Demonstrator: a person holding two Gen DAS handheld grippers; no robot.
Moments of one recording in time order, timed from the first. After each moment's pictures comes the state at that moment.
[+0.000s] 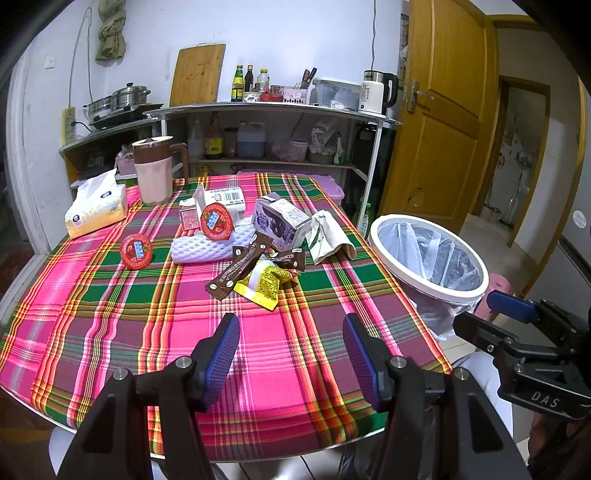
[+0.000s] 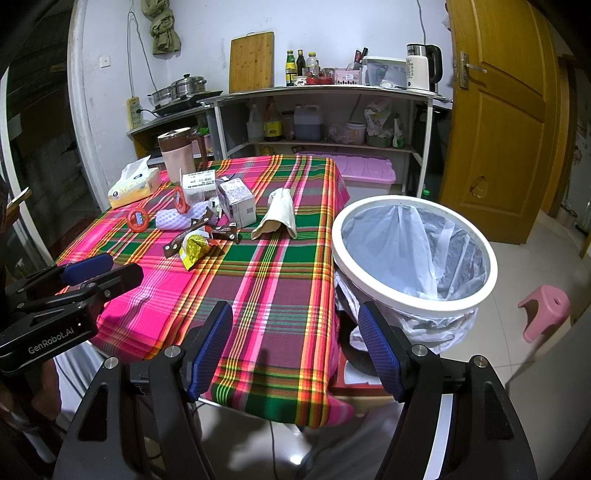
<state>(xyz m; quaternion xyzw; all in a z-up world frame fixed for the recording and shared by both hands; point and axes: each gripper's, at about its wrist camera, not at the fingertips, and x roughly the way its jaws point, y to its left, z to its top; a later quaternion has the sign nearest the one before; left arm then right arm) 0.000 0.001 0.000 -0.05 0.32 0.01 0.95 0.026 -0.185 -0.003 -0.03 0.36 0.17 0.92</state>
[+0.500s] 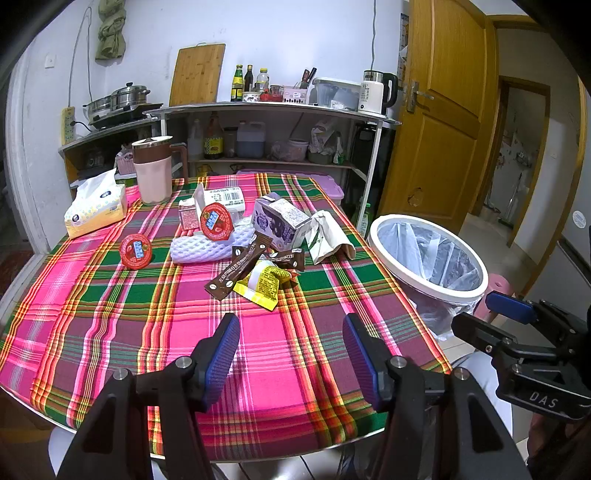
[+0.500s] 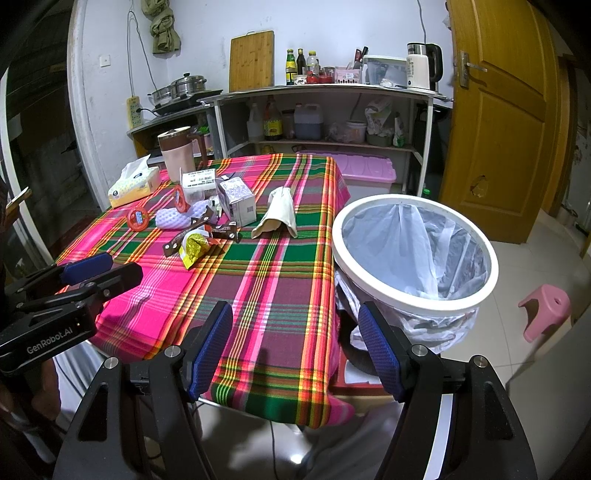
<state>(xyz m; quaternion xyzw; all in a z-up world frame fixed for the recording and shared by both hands) 0.000 0.001 0.001 -0.05 0.32 0.01 0.95 0.026 -0.185 -0.005 -0.03 0.36 0.17 0.92</state>
